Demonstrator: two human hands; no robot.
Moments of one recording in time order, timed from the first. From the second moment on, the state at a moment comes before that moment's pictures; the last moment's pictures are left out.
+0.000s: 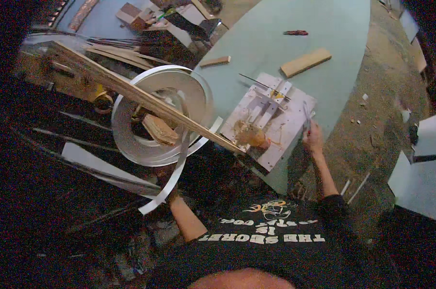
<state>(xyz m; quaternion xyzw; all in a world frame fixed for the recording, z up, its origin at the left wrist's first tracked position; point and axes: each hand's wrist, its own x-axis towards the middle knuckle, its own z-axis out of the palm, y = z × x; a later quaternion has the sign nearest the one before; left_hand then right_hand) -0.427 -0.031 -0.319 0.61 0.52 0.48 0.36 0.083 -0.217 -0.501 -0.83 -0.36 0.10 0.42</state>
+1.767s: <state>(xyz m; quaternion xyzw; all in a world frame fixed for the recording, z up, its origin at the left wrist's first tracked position) -0.394 -0.063 -0.539 0.46 0.66 0.55 0.22 0.034 -0.232 -0.434 -0.67 -0.64 0.22 0.29</state>
